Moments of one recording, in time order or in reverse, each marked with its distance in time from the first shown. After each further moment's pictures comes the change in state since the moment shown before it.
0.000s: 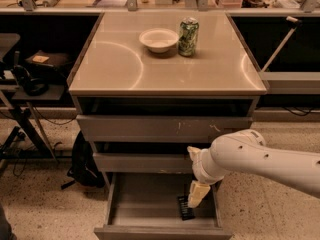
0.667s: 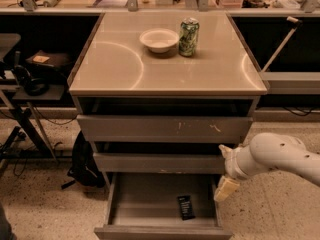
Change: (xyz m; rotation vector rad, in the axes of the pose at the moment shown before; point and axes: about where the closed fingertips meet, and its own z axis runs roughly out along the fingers) arm 0.102 -0.022 -0.010 0.038 -0.022 0.178
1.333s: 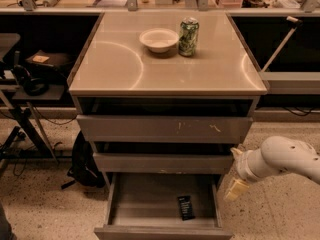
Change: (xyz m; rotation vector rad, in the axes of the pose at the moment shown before) arm 0.056 -0.015 0.008 0.018 0.022 0.077
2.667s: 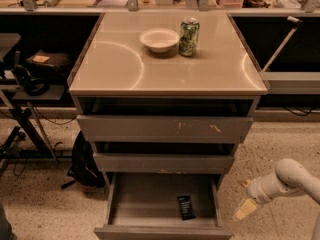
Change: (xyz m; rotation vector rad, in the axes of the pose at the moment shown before) arm 0.140 0.035 0.136 -0.335 -0.165 0.325
